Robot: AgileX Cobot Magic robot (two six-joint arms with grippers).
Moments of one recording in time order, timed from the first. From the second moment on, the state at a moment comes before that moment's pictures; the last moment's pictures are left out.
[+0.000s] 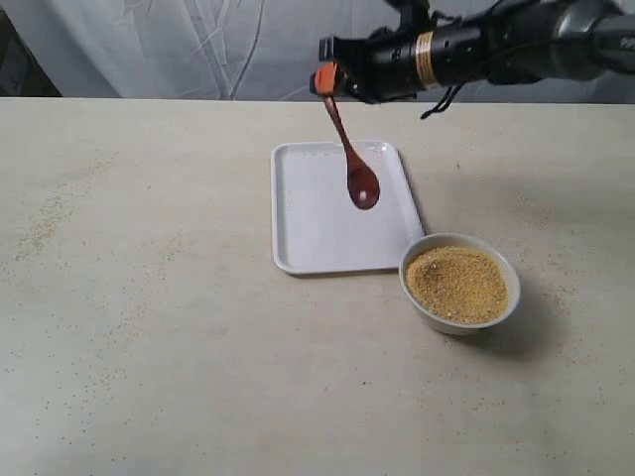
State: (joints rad) left arm -0.05 0.00 0.00 0.07 0.24 -0.06; right arm 0.27 2.21 -1.64 -1.72 -0.71 2.08
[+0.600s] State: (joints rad) left arm -0.05 0.00 0.00 0.07 0.24 -0.06; right arm 0.27 2.39 -1.66 -1.65 -0.65 2.08
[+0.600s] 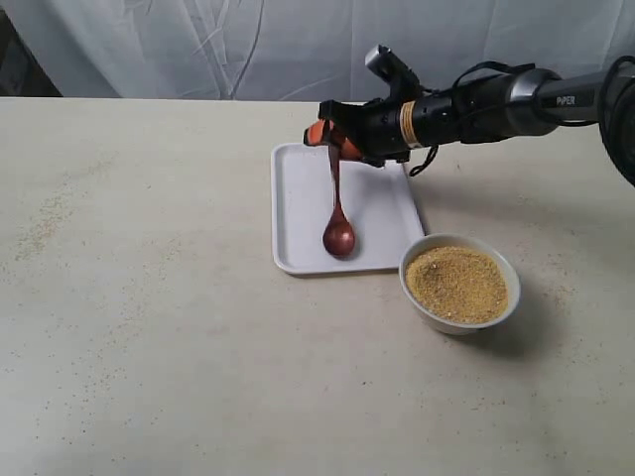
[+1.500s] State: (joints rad) left arm -0.05 0.00 0.00 0.07 0.24 -0.06; right arm 0.24 2.15 -1.66 -1.74 -0.75 1.90
